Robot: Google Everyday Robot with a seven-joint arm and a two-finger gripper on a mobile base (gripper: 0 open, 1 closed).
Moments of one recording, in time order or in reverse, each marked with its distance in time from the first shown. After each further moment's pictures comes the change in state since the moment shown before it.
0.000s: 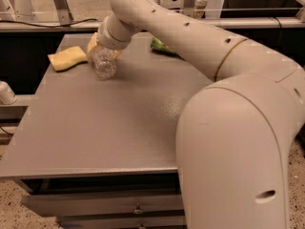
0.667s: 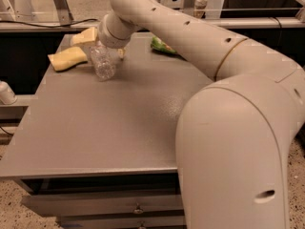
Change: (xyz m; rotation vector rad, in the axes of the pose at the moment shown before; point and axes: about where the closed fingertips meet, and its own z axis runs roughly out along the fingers) arm -0.002 0.002 -0.003 -0.006 0.002 0.002
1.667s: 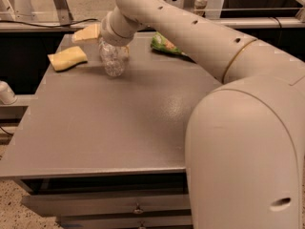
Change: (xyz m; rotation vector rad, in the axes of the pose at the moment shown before) arm -0.006 0.005 -0.014 -0.034 -0.035 -0.009
